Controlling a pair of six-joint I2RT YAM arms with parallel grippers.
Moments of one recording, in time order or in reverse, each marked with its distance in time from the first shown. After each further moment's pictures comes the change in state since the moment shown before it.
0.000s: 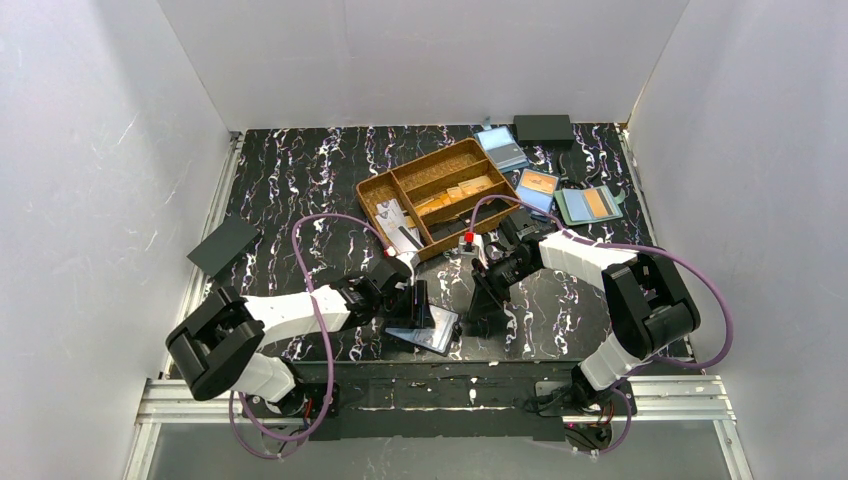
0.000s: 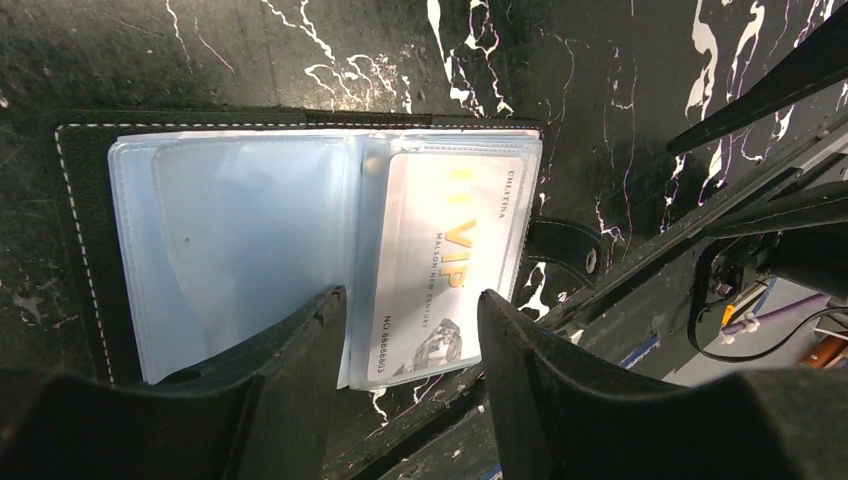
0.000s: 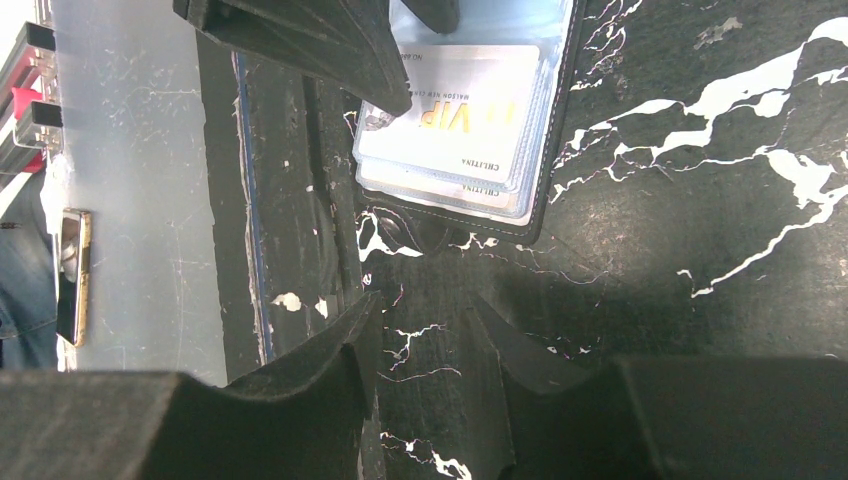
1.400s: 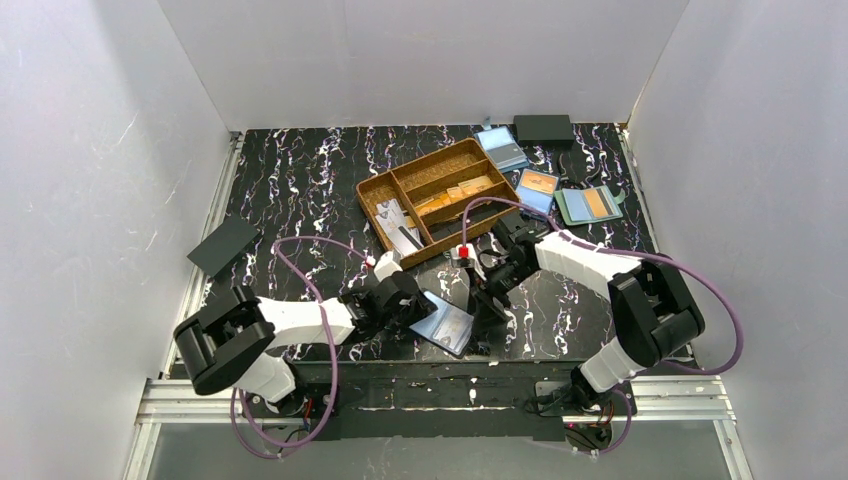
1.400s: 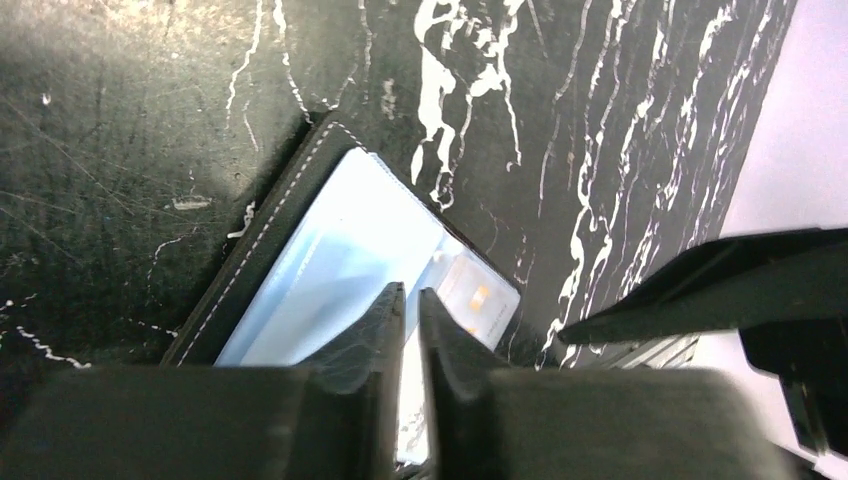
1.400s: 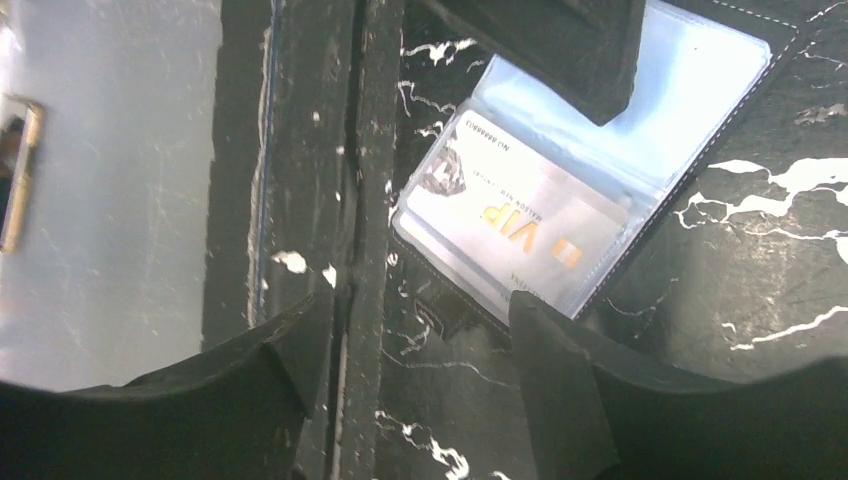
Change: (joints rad) left arm -0.102 0.052 -0.075 0.280 -0.357 -0.497; right arm 0.070 -0.036 0.039 -0.141 0.009 -0.200
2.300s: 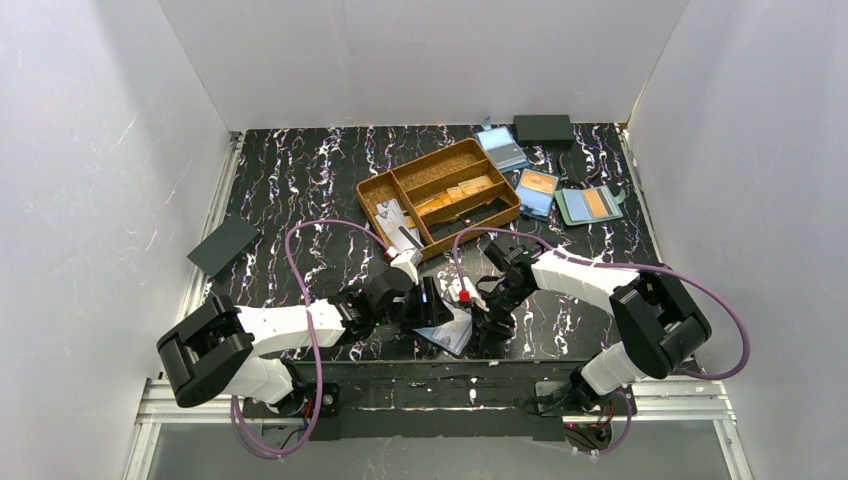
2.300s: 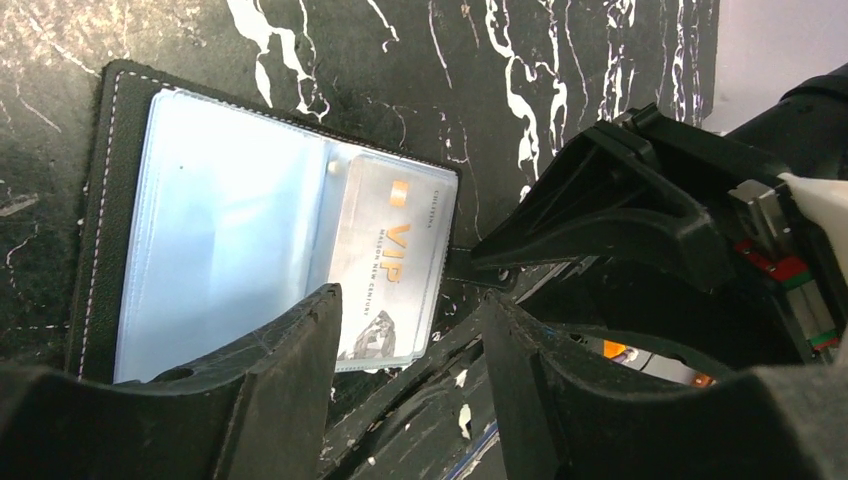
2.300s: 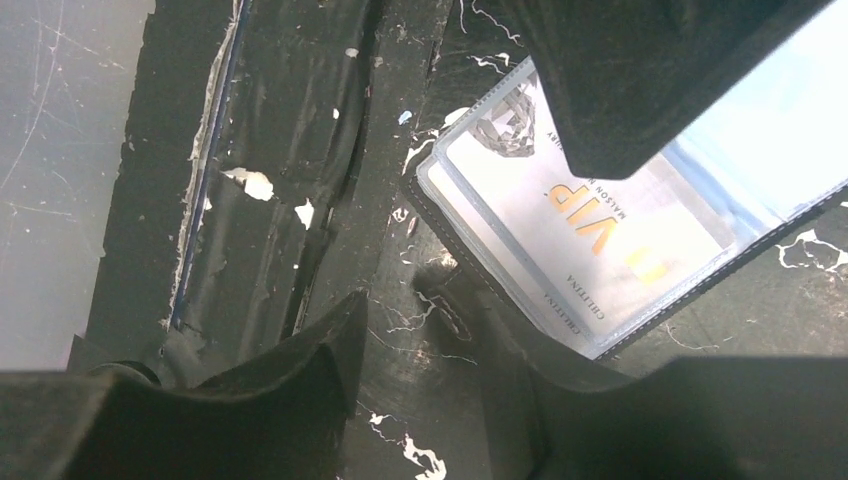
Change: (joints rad) left arm 0.000 -0.117 0.002 0.005 0.252 0.336; right arm 0.100 -0.059 -0.120 0.004 0.120 -0.323
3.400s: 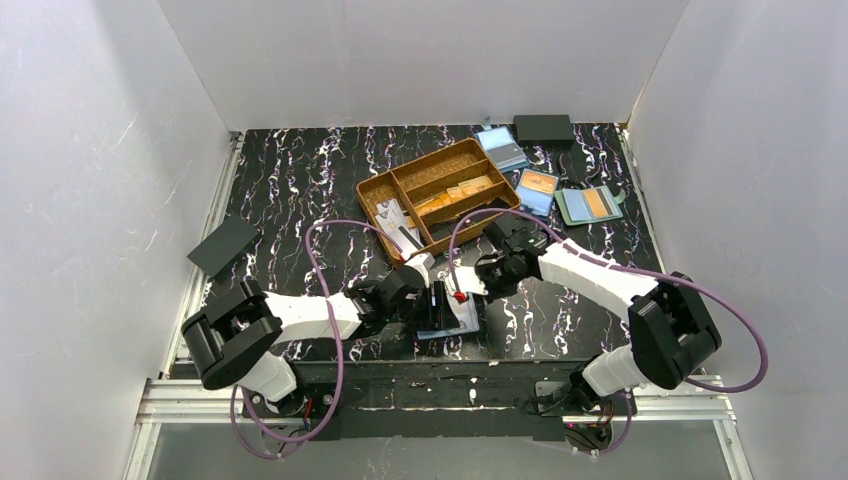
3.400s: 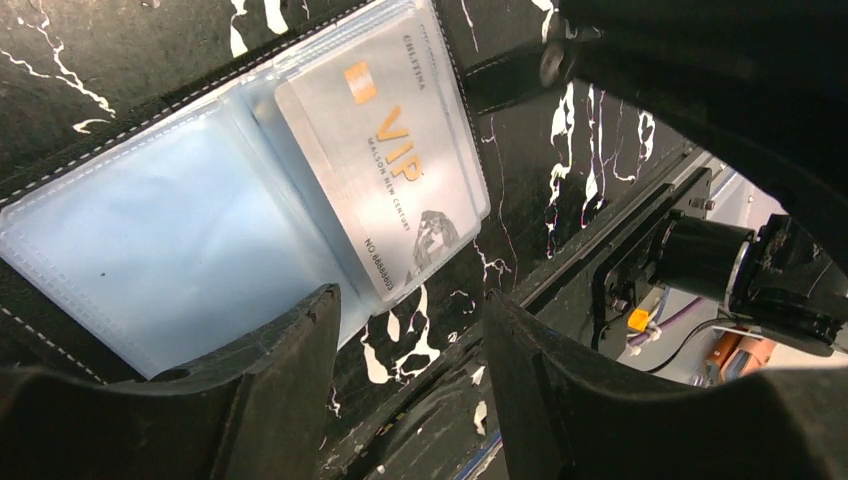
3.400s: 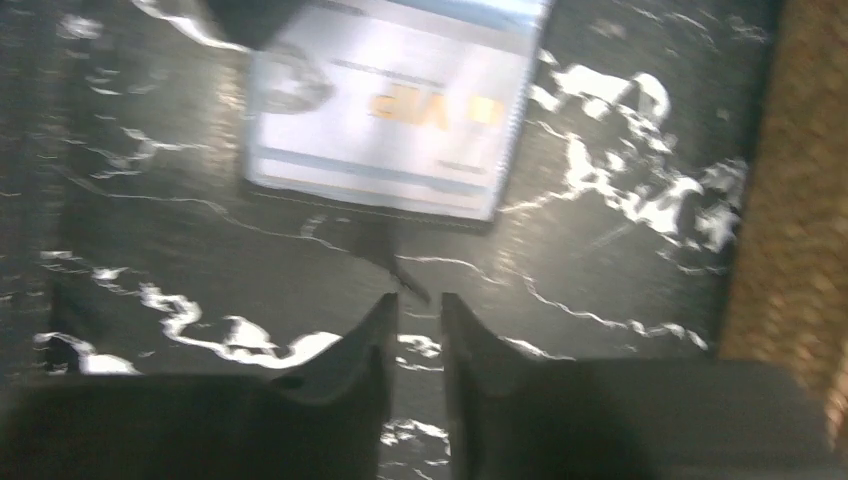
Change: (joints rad) left arm 0.000 0.134 0.046 0.002 0.083 0.023; right arm 0.002 -0.060 0.122 0.022 0.418 -0.209
